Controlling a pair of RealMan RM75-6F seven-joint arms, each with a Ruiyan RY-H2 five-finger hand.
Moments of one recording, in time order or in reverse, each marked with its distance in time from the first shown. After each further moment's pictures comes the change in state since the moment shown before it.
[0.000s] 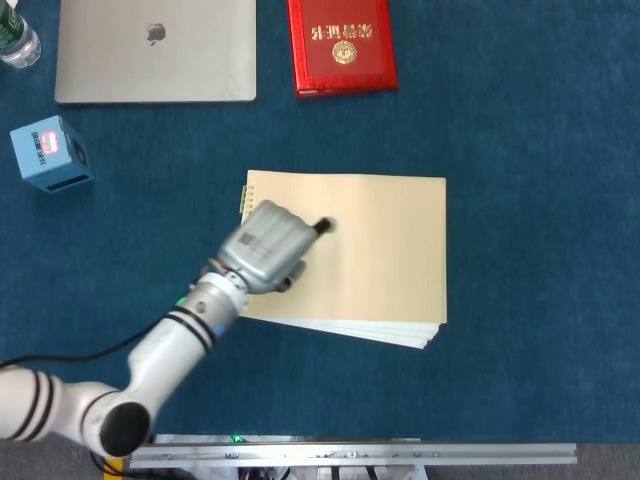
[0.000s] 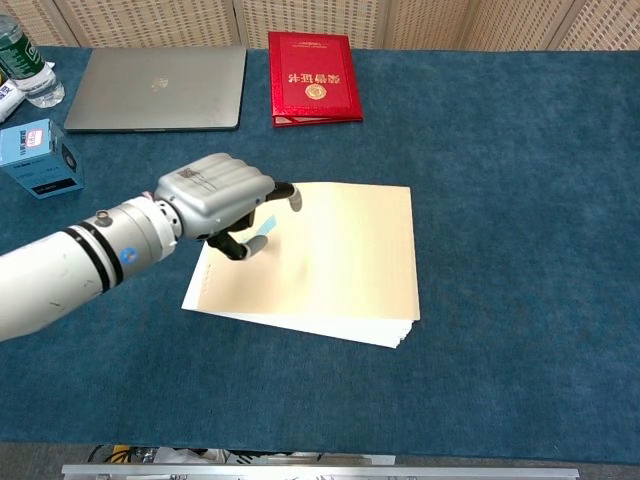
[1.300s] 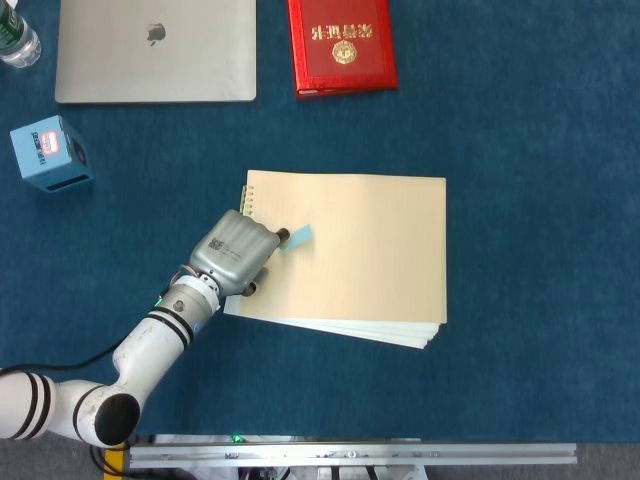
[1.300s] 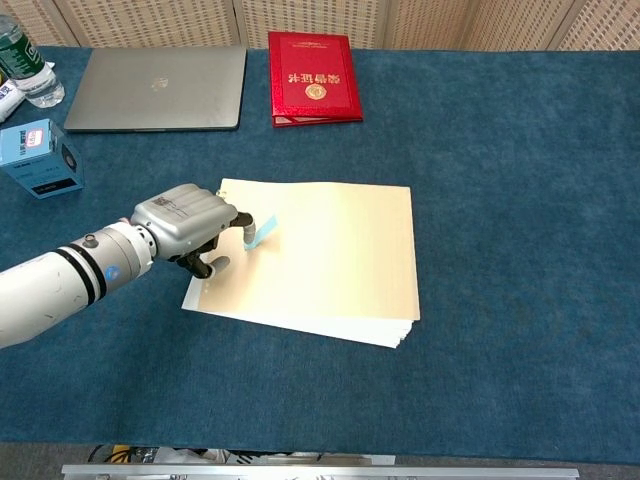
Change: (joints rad) left arm 0.067 -0.050 0.043 0.174 -0.016 -0.092 -0.026; right arm -0.004 0.004 -0.004 -0.028 0.001 0.004 -0.031
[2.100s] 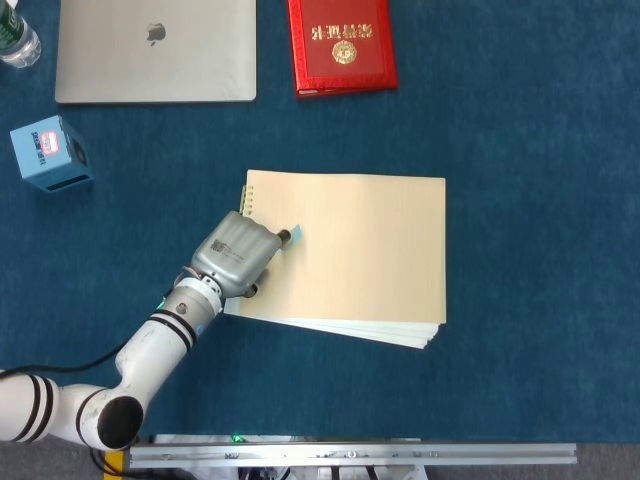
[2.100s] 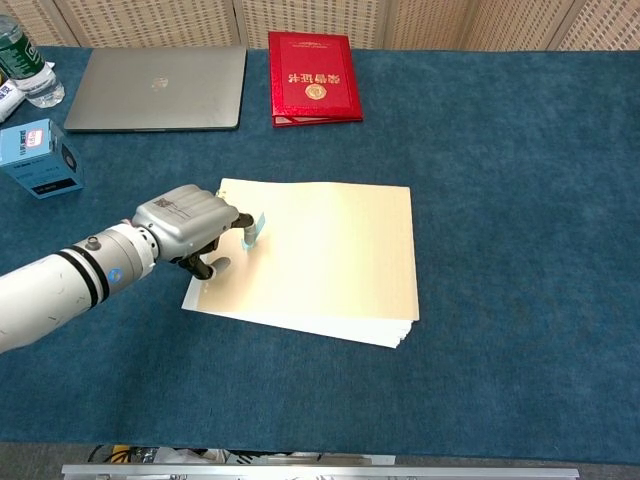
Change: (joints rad) left arm 0.001 -0.004 -0.003 -0.021 -0.019 0.018 0.038; right arm -0.002 -0.002 0.001 0.006 0.000 0.002 0.005
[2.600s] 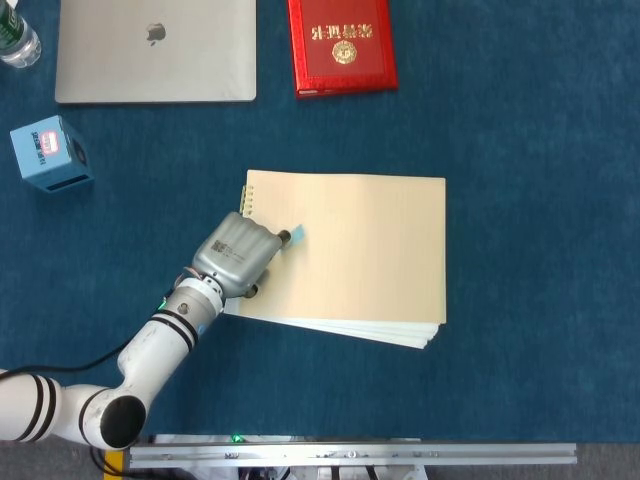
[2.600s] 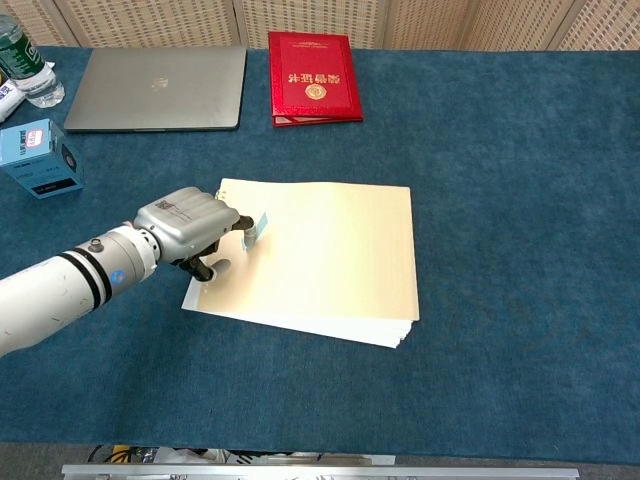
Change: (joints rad) left arm 0.001 -0.011 -0.005 0.009 -0.009 0.001 0.005; right arm -0.004 0.002 -0.001 0.000 0.001 0.004 0.002
